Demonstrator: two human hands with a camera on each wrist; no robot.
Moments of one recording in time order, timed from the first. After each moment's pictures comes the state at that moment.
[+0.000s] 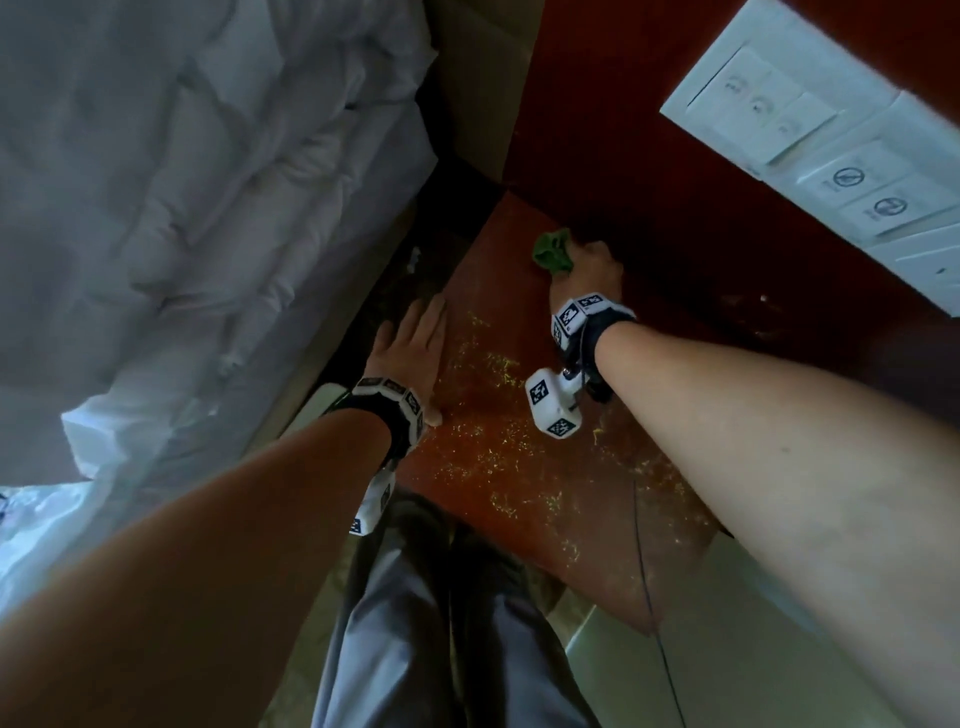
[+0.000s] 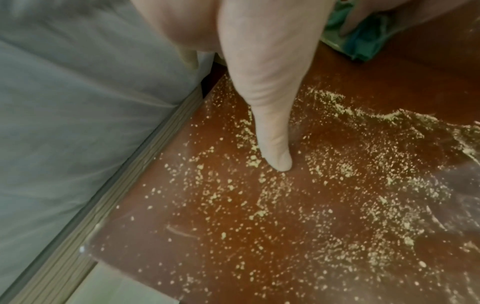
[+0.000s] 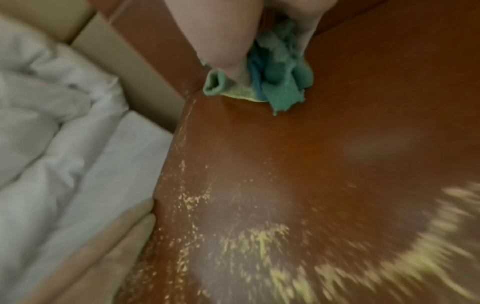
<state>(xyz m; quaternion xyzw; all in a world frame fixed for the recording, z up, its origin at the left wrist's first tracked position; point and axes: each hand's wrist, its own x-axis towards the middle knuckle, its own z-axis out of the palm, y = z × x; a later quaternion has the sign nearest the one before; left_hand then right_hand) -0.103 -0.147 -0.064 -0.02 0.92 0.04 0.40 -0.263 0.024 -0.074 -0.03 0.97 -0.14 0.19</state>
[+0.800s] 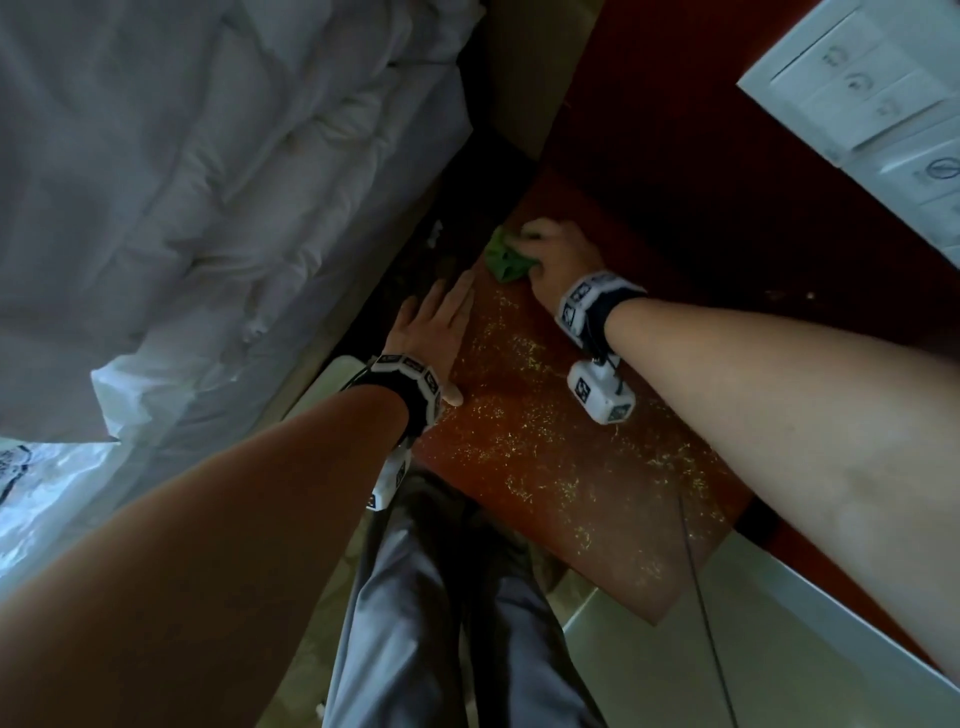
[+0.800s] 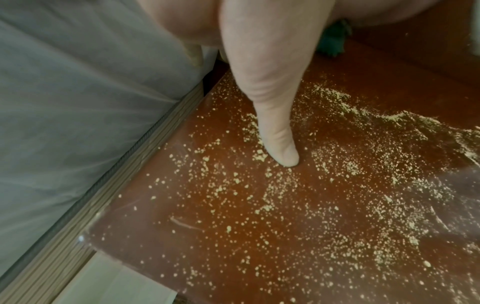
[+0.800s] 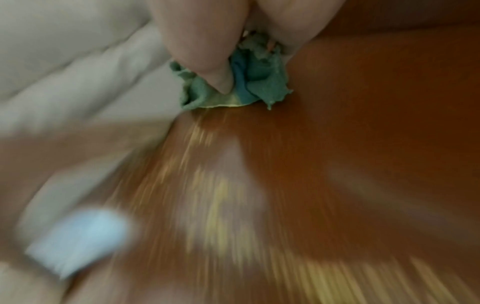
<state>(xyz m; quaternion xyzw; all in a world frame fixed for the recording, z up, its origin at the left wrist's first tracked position) -0.101 -0.151 -0.062 -0.02 0.91 0.05 0.40 -0.256 -0.009 -0.086 -0.32 0.89 -0.18 0.26</state>
